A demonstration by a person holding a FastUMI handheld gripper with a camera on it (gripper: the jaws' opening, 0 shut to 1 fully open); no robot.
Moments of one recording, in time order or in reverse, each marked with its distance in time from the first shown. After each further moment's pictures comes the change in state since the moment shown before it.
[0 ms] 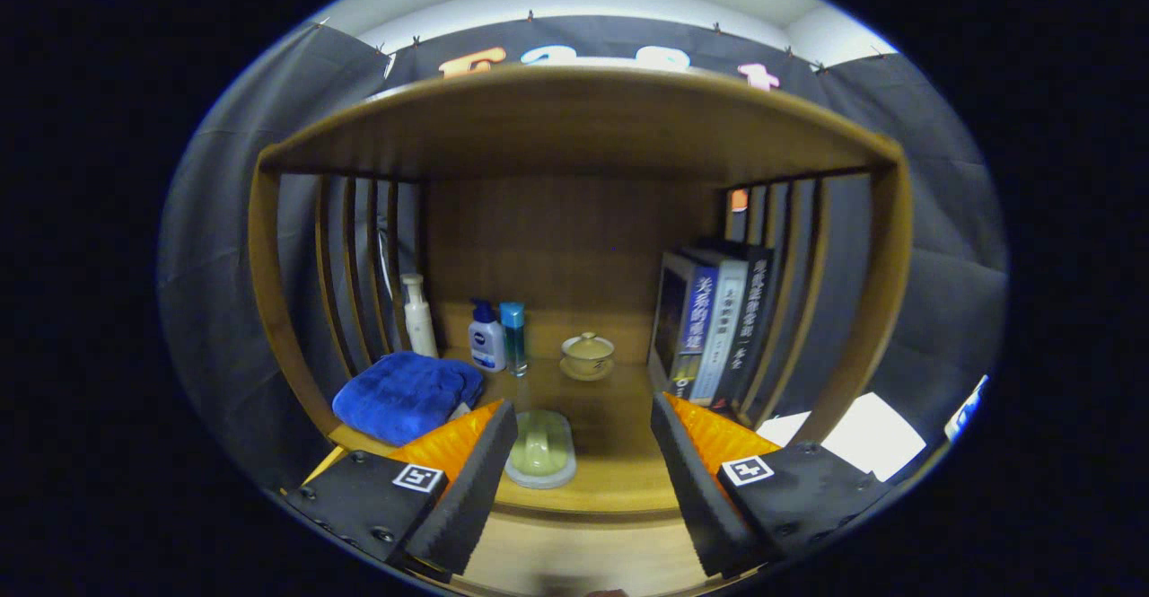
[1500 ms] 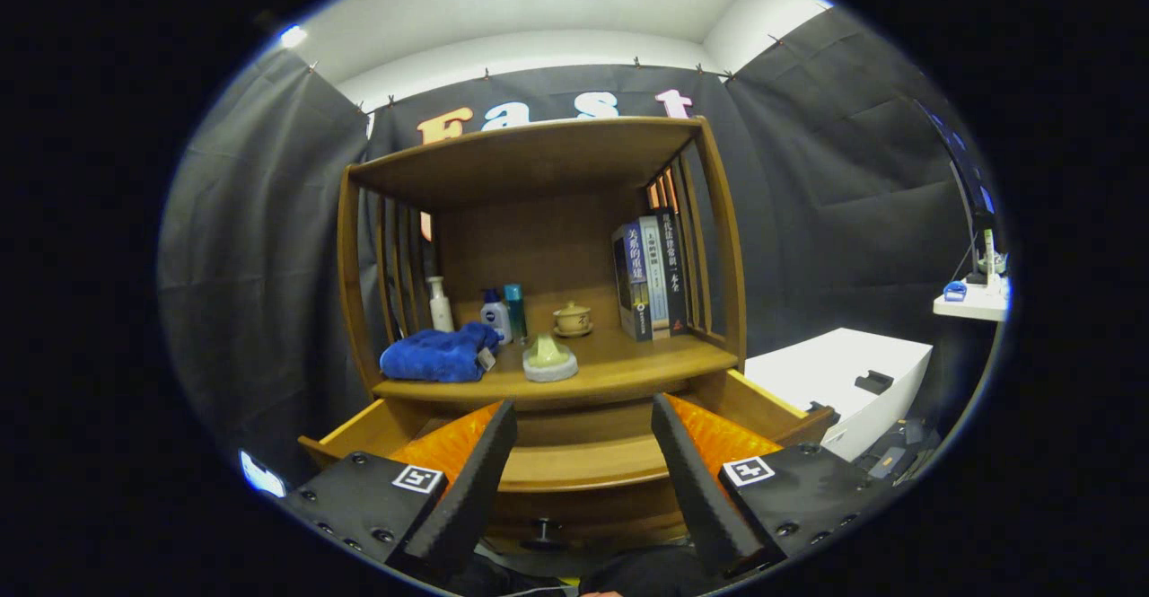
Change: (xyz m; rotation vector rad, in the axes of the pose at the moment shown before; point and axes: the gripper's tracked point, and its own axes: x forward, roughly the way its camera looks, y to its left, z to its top) arm -0.143 -0.022 -0.142 0.164 -0.178 0.019
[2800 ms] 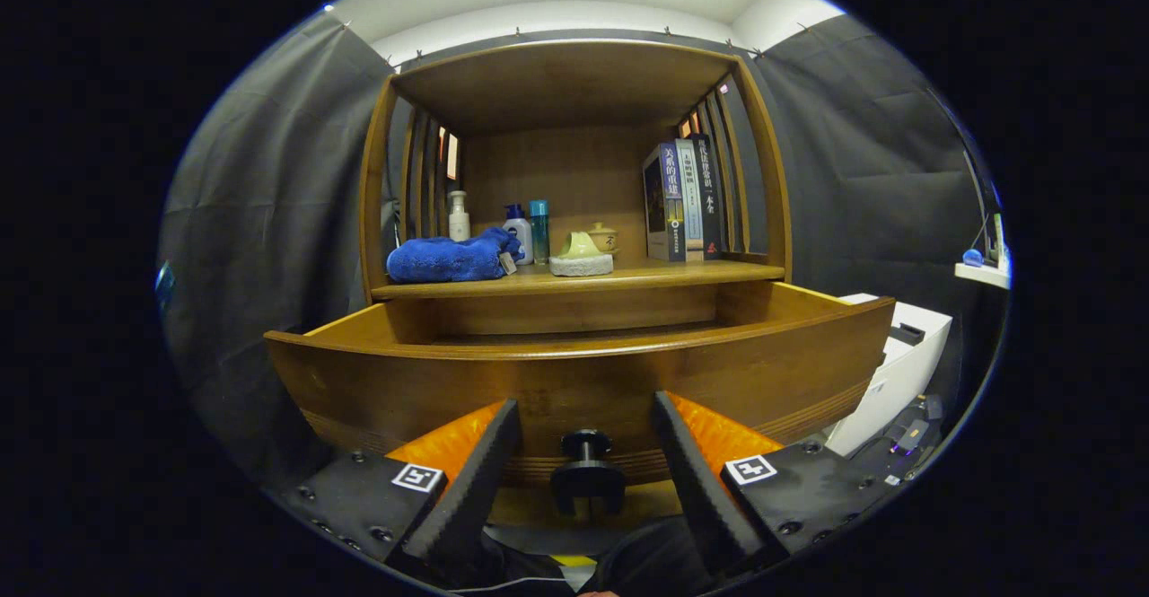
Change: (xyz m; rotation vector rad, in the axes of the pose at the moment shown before) arm 0.032 -0.028 -0.119 -0.044 0.112 -0.026
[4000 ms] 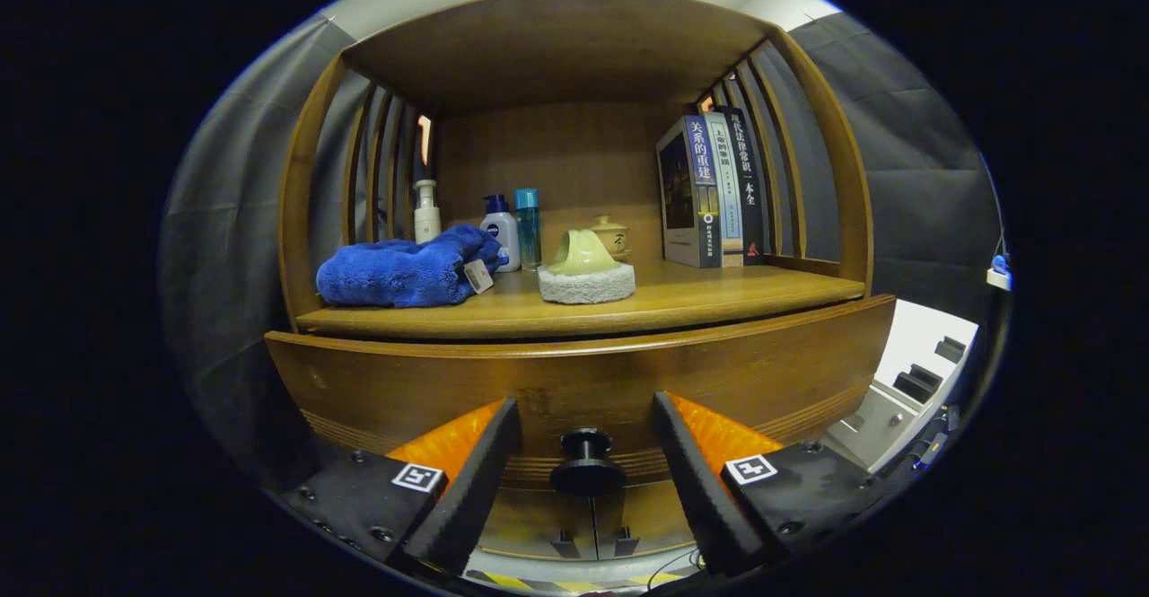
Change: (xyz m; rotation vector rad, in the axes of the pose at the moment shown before) arm 0.137 0.007 0.026 -0.001 0.007 -0.016
